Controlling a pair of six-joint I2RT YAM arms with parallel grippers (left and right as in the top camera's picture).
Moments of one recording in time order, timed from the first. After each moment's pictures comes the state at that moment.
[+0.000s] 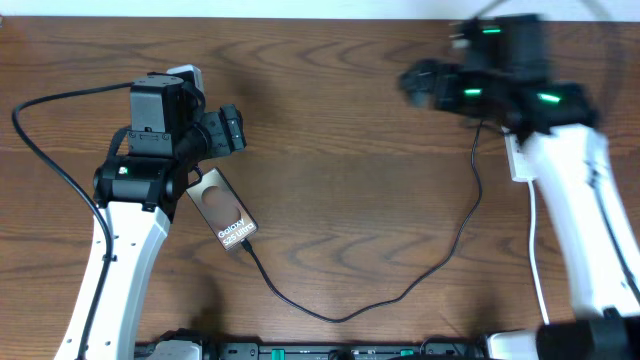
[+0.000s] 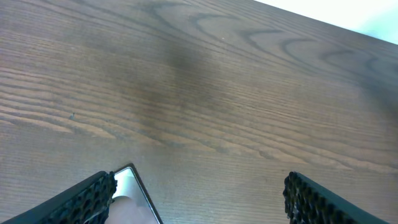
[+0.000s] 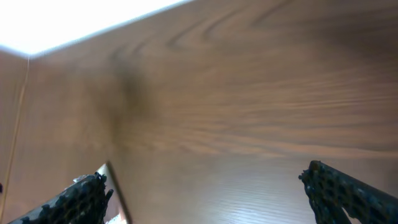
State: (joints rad) left arm -0.09 1.29 1.18 -0.67 0.09 -0.30; right arm 0.09 1.56 1.59 -0.86 -0.35 0.34
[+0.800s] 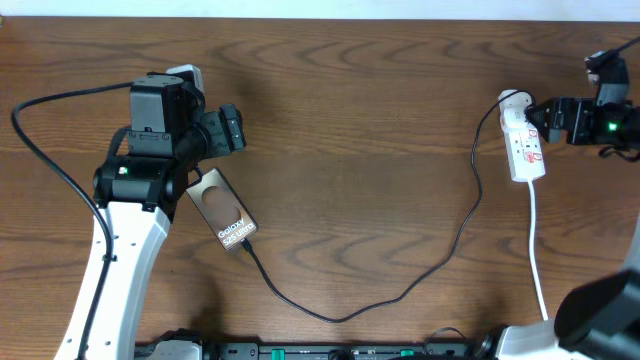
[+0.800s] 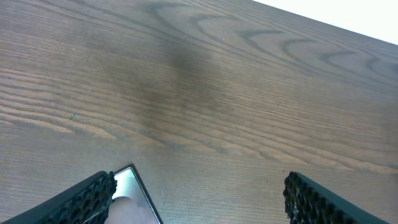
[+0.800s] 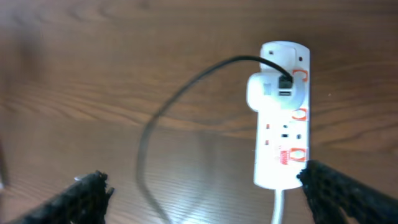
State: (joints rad) left arm -0.09 1.29 1.18 -0.67 0.09 -0.30; right arm -0.46 1.69 1.60 -1.05 -0.56 -0.39
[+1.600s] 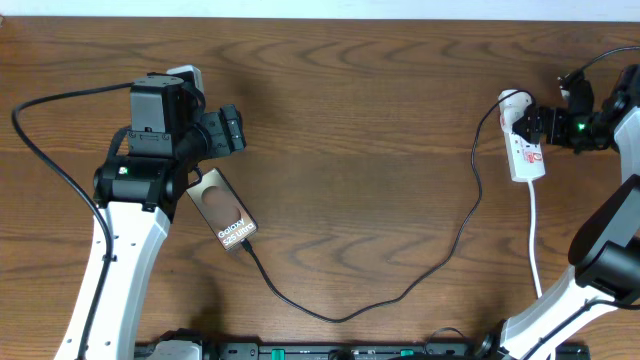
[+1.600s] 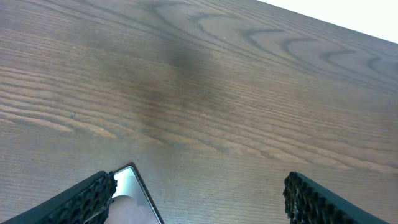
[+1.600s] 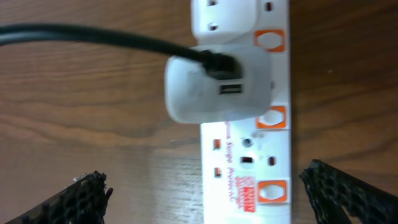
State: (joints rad) left arm -0.09 1.29 1.18 -0.67 0.09 -0.30; right arm -0.47 2.03 1.60 -0.86 -0.47 -0.35
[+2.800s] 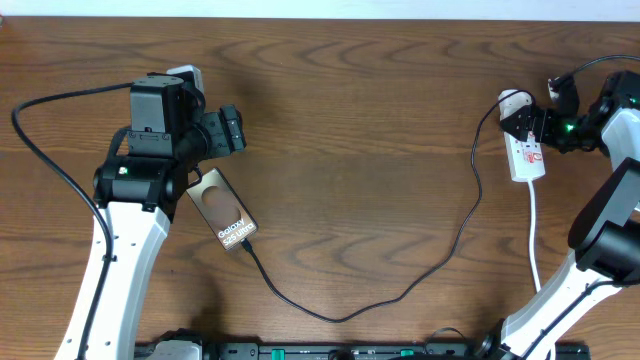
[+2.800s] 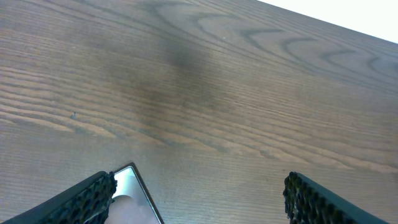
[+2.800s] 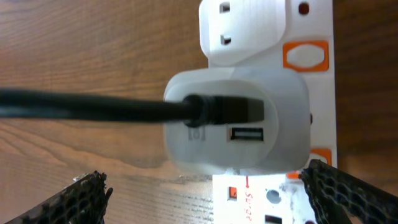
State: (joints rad) left arm -0.09 1.29 1.18 -0.67 0.09 -0.30; right arm -0.46 2.15 1.60 -0.76 -0.61 -0.31
